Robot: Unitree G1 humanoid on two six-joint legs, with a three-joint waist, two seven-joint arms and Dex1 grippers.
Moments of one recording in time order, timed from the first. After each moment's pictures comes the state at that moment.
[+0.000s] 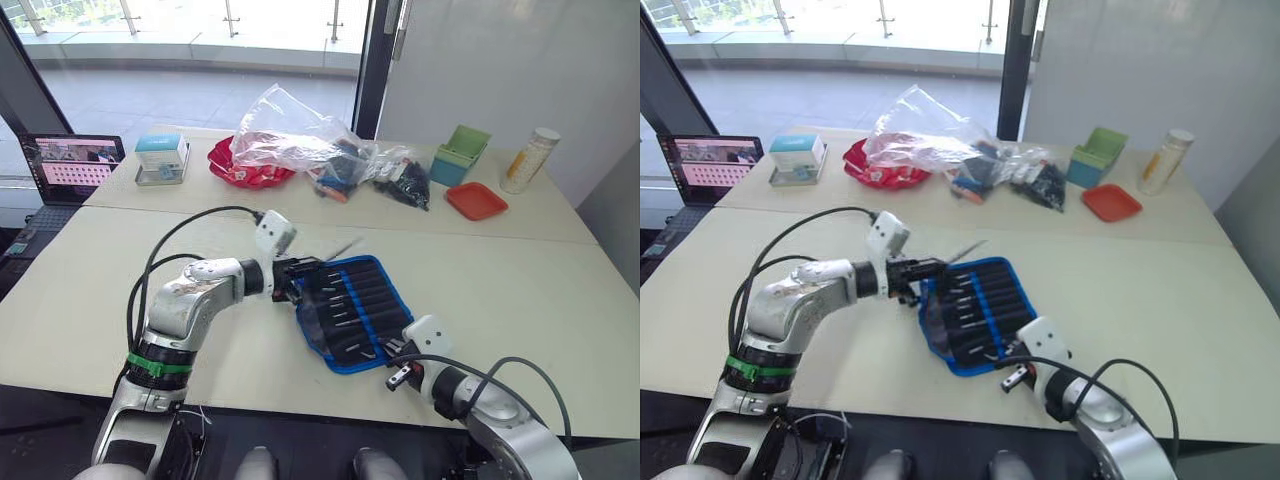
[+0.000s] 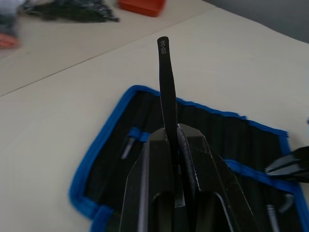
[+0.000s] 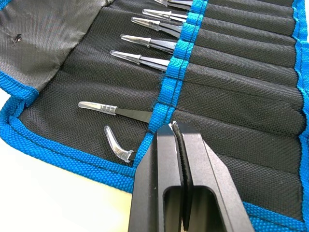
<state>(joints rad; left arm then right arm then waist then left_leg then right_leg) -0.62 0.42 -0.12 -0.12 -0.43 0.84 -0.77 0.15 -0.42 0.15 -0.59 0.22 0.68 0.38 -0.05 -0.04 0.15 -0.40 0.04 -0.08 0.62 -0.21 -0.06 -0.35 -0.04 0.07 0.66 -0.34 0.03</state>
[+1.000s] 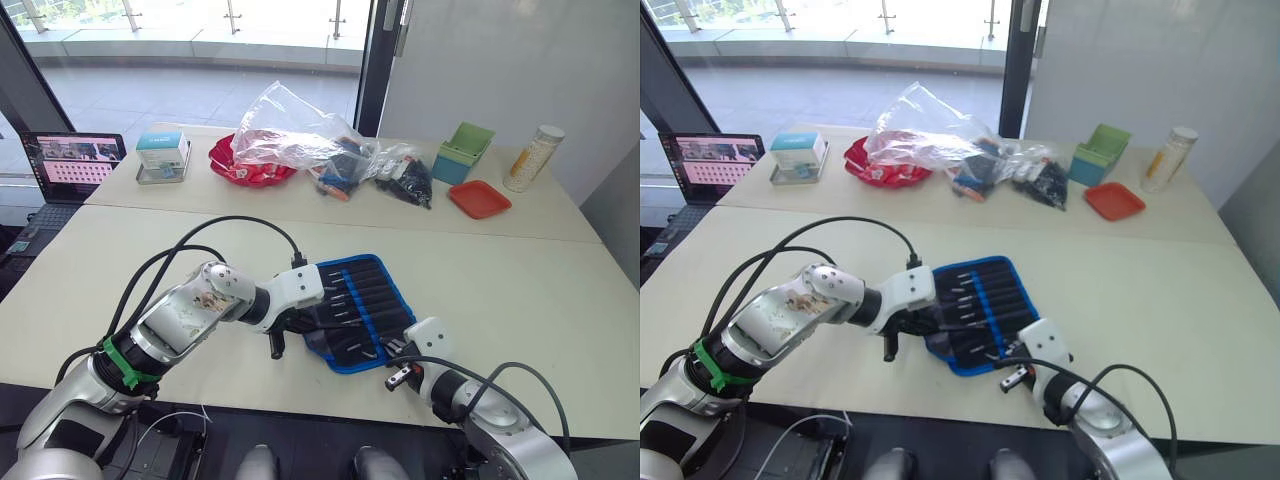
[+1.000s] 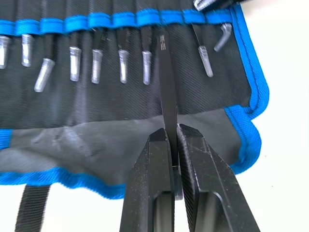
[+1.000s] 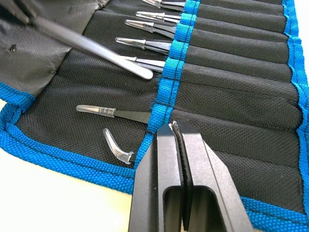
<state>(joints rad) -0.71 0.74 -0.53 -0.36 -0.30 1.00 -0.95 0.18 -0.40 0.15 -0.62 0.22 0.68 0.32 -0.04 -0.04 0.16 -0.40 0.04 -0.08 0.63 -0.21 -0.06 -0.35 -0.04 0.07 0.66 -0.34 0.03</state>
